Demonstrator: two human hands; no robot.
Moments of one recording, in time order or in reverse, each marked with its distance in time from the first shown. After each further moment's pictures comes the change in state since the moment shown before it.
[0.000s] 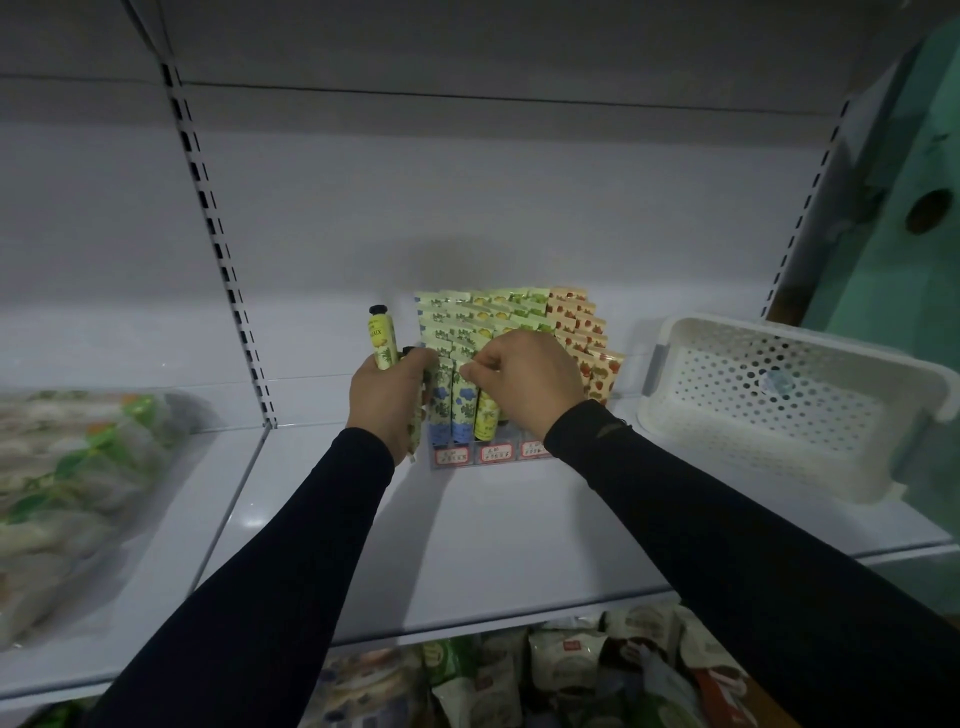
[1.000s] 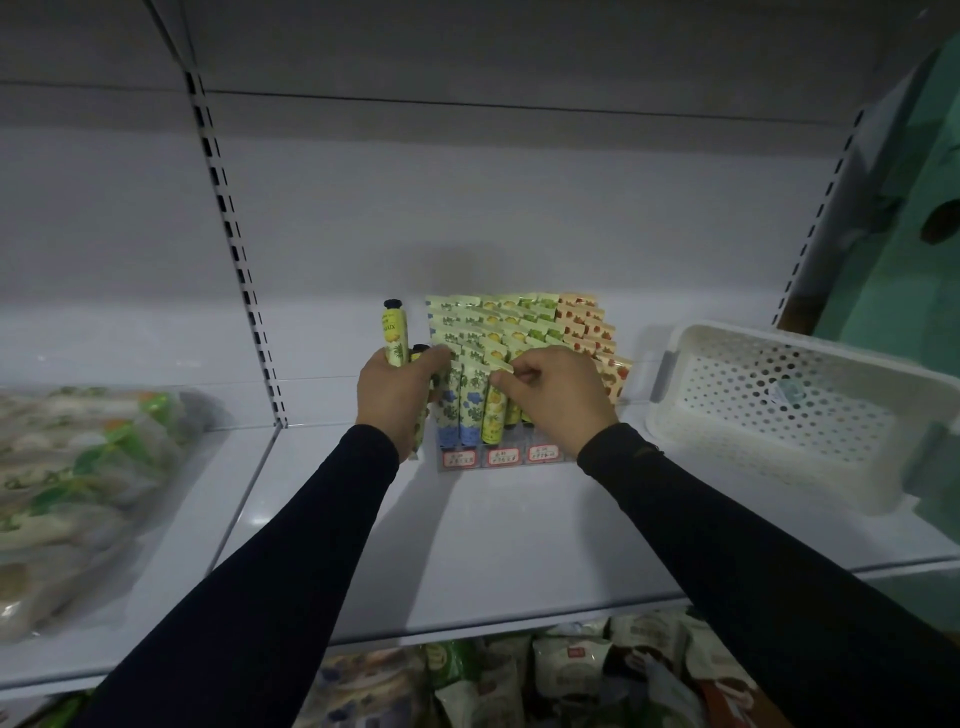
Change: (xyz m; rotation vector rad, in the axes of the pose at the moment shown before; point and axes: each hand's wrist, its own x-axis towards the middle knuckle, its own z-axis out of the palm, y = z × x) left_hand 0.001 0.005 -0.002 0.095 0.022 0.075; right_hand -0.013 0.022 0.001 0.229 0.045 0.073
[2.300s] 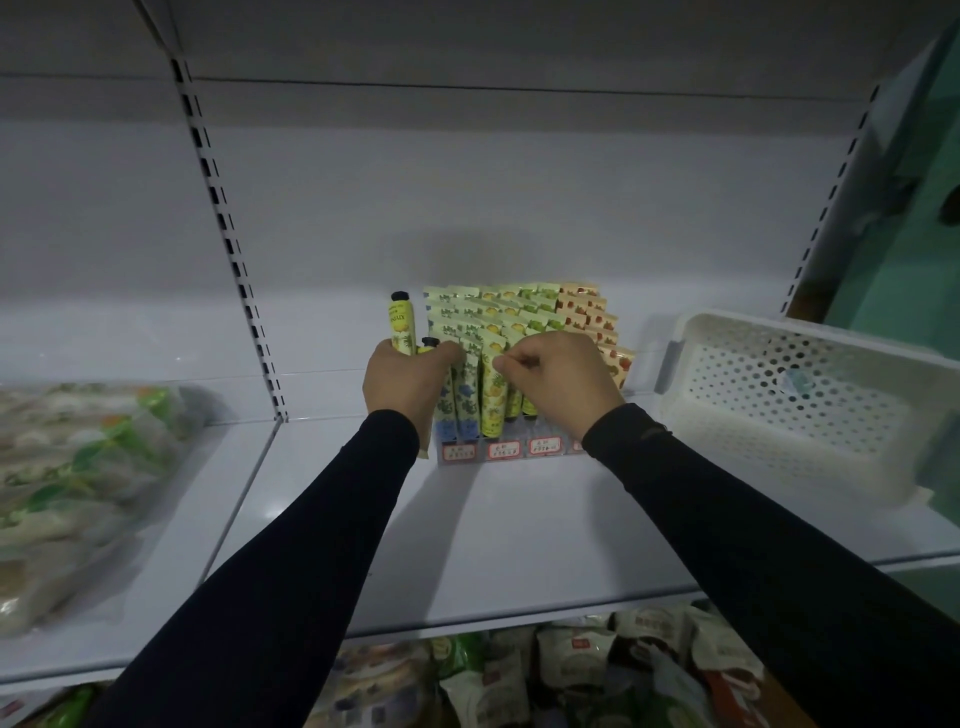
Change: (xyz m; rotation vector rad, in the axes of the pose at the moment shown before) left_hand 0.013 -0.012 0.012 0.119 0.093 -0.004; right_hand 0.008 0.000 -0.008 -0.062 -0.044 -0.084
